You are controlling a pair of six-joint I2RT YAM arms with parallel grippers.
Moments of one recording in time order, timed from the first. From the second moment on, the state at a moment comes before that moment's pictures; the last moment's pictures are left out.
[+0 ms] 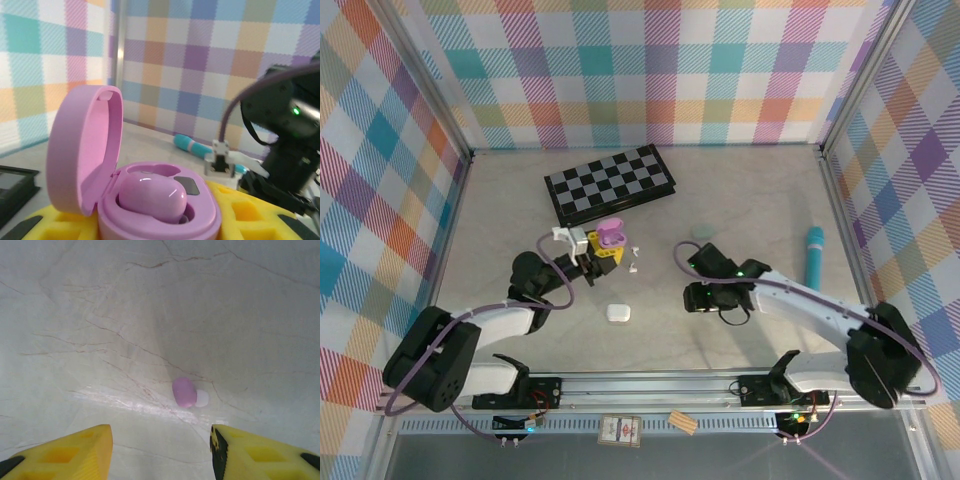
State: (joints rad) left arm -0.39 1.28 0.31 1.18 0.67 -0.23; right arm 0.80 1.30 0.80 -0.74 0.06 0.60
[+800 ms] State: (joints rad) left arm -0.26 1.10 0.29 1.07 0.62 -0.26; right arm 1.03 1.85 1.11 -1.05 0.48 0.54
